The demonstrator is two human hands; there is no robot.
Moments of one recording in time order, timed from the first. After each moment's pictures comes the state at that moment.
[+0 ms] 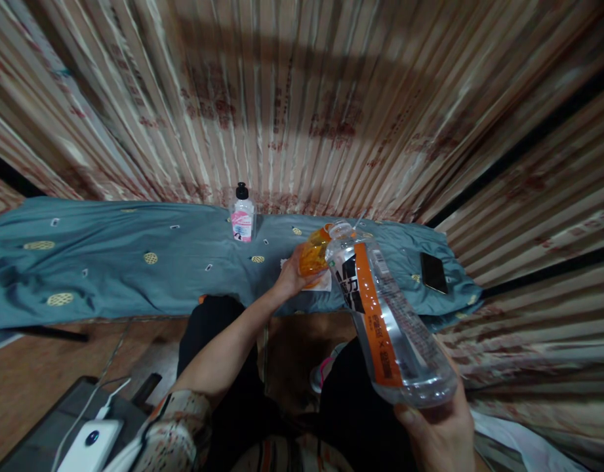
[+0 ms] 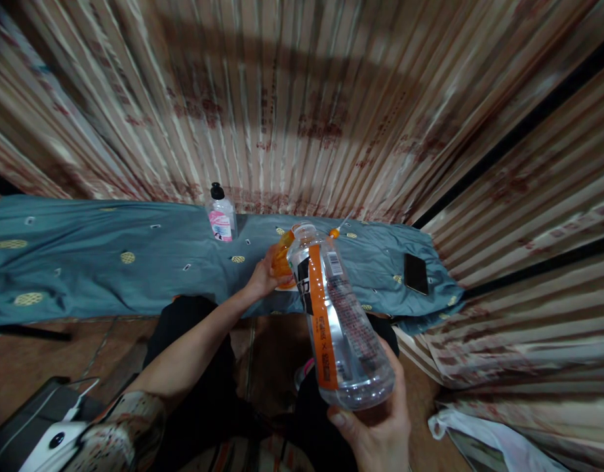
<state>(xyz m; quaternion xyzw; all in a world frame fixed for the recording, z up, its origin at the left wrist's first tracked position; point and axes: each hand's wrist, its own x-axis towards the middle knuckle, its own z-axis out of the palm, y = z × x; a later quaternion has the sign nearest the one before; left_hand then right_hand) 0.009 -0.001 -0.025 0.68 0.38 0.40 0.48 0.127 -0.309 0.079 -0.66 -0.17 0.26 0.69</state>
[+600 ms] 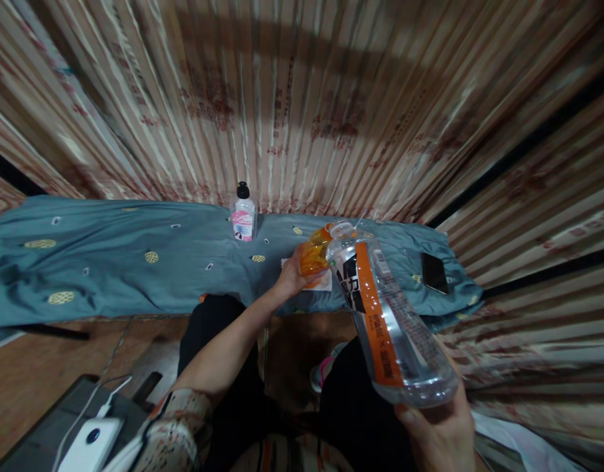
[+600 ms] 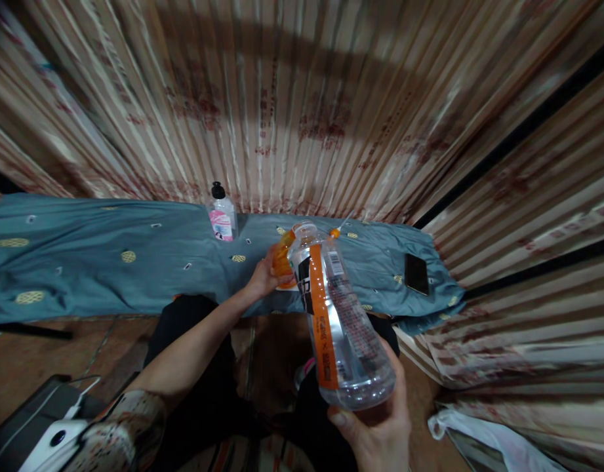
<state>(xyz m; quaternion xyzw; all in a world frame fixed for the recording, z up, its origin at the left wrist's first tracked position) 0.011 0.000 -0.027 0.66 0.38 0.41 0.50 0.123 -0.304 0.083 -0.65 -0.16 0.24 0.70</state>
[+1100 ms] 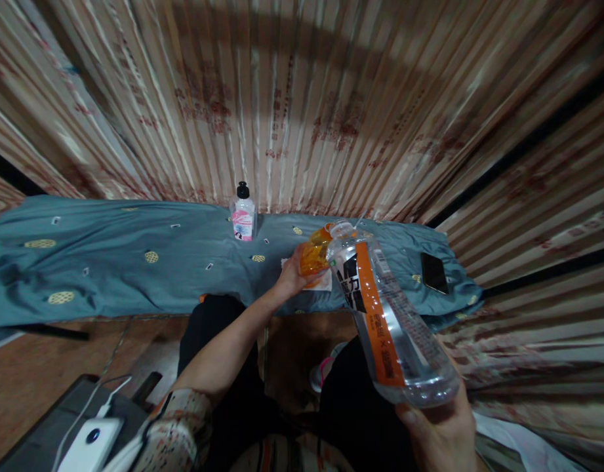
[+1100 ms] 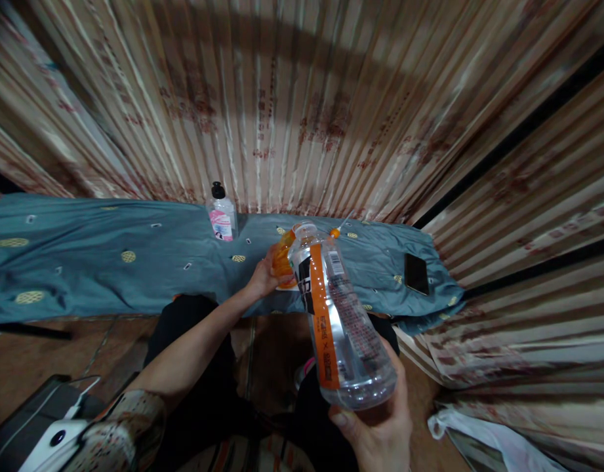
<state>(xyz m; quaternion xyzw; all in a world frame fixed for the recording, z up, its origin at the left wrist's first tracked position) 0.011 -0.001 -0.025 0.66 0.39 0.41 0.49 0.126 -0.306 0.081 -0.66 -0.16 0.25 0.69</state>
